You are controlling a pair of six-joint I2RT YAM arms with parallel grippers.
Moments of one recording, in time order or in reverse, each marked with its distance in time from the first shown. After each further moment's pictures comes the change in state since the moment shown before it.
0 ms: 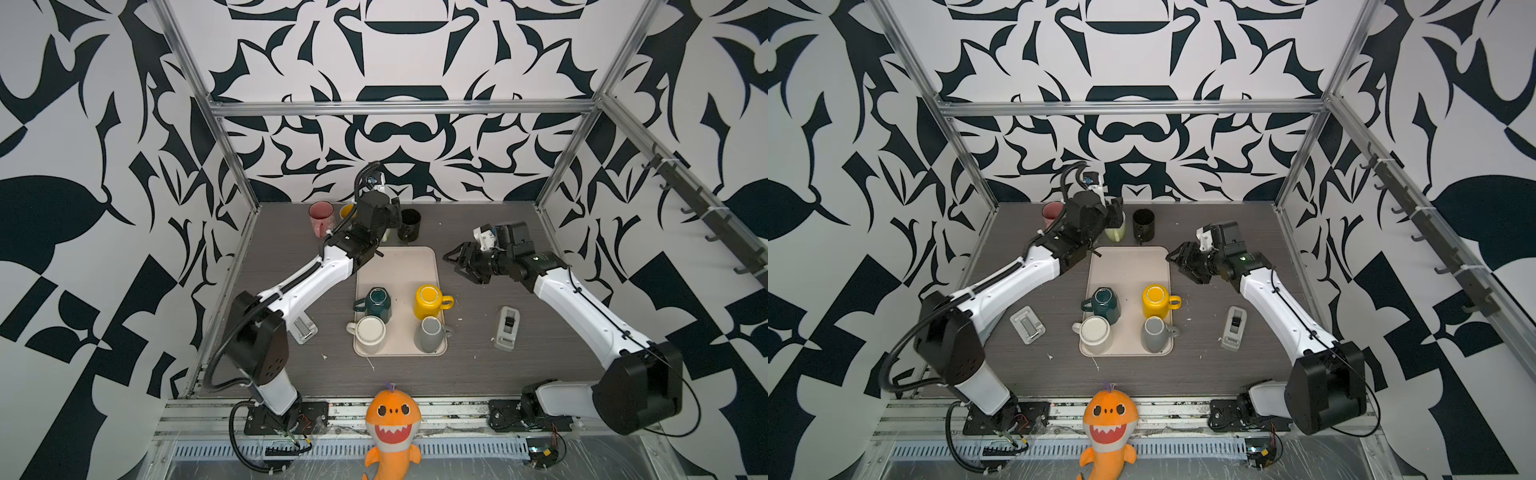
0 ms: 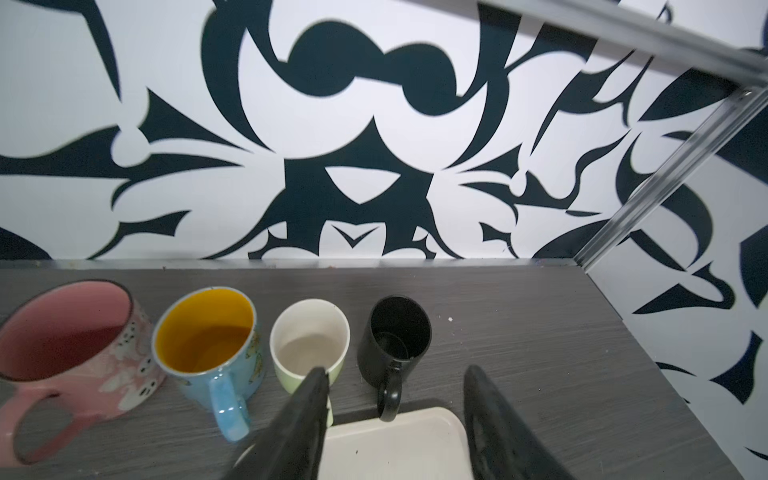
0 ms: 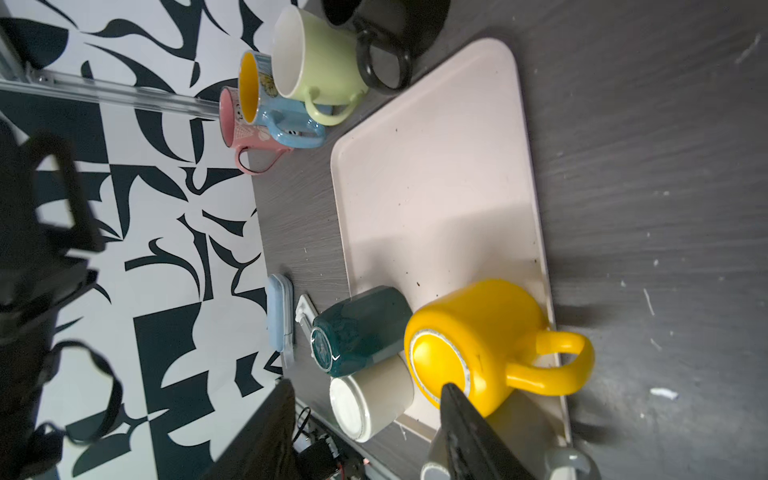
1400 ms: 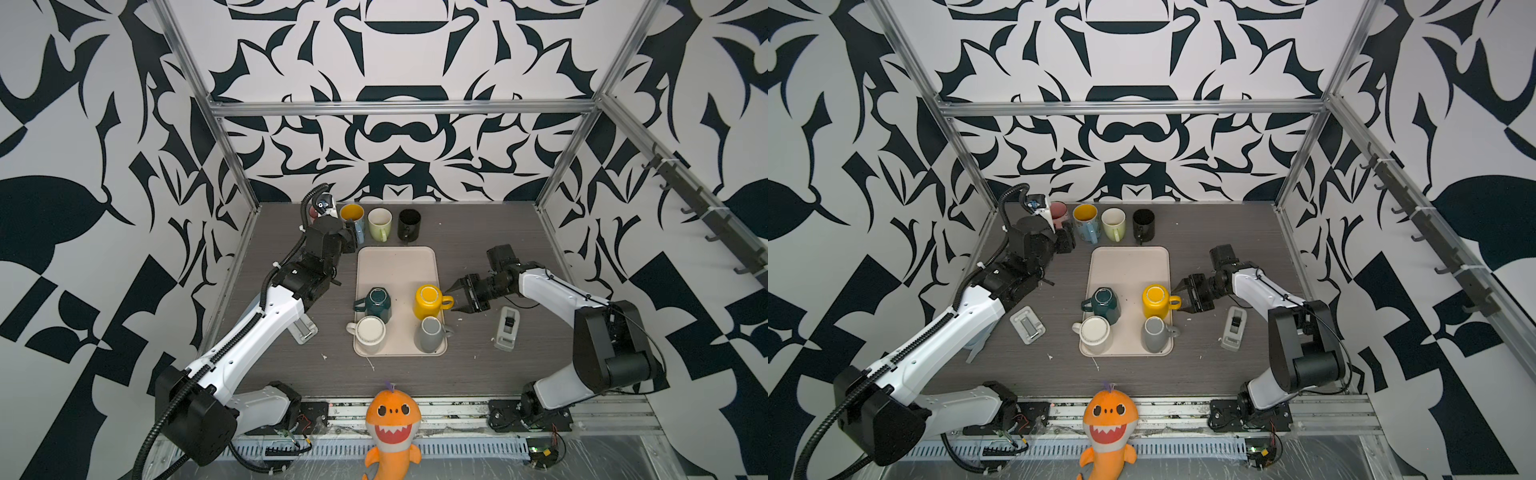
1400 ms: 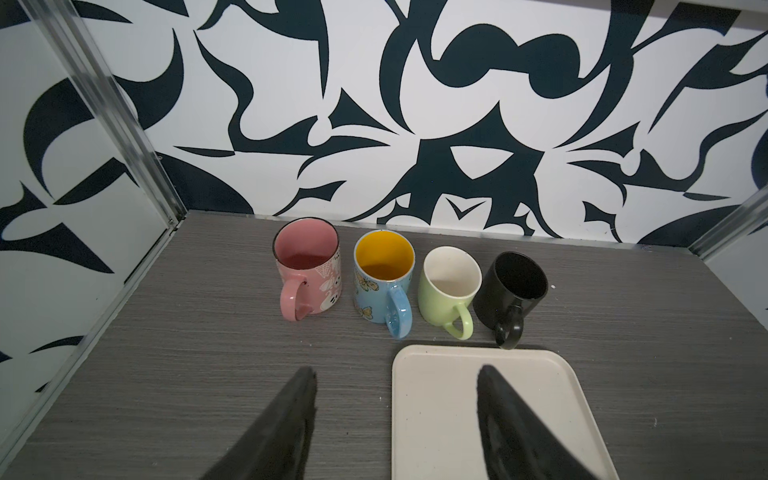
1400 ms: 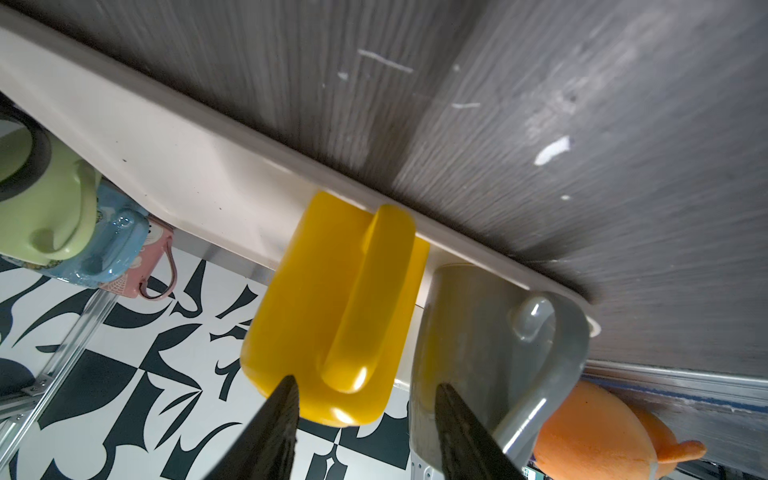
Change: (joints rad) left arm 0.109 -0.406 -0.310 -0.188 -0.113 0.058; right arm -0.080 0.216 -0.183 -0.045 -0.210 0.595
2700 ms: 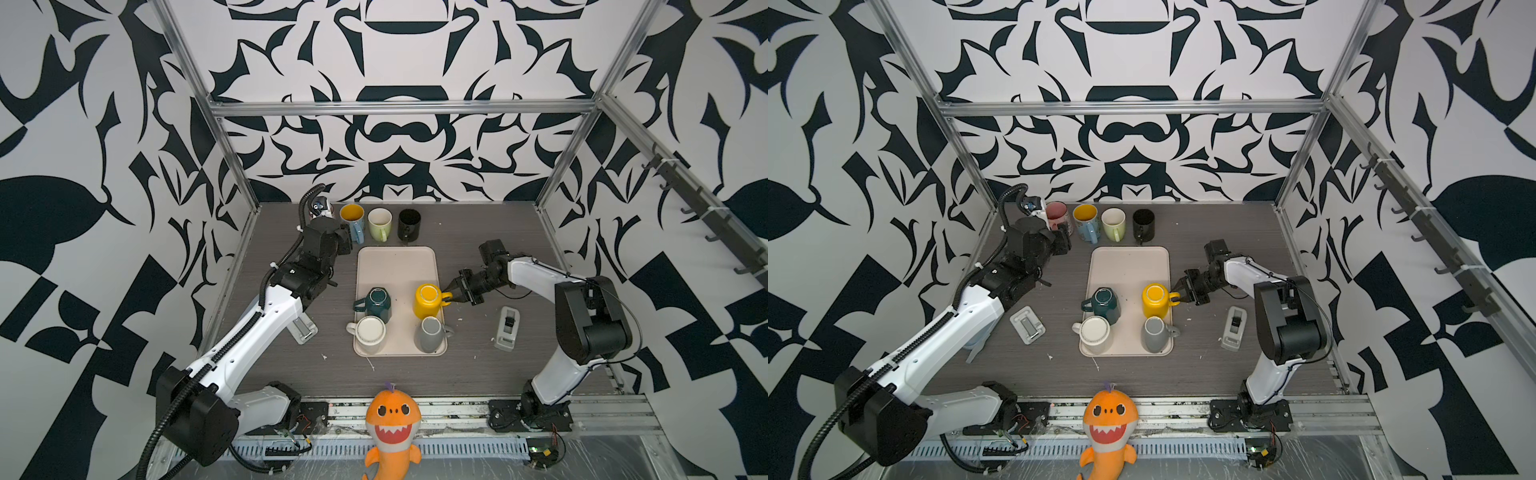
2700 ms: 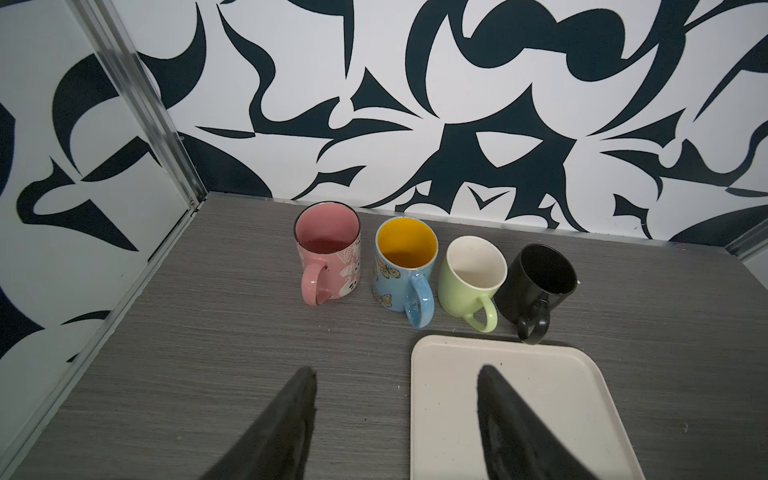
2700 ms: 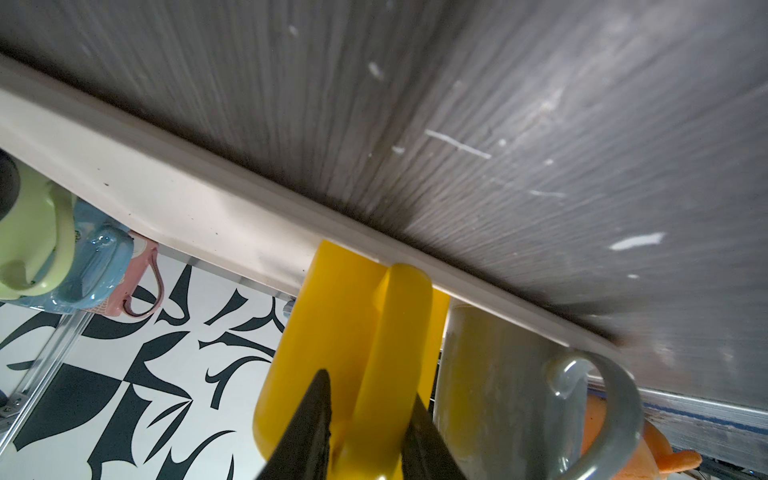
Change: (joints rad) left arm 0.036 0.000 -0.018 -0.028 -0.003 -0.016; right arm 0.000 0.177 0.109 -0.011 -0.025 -0.071
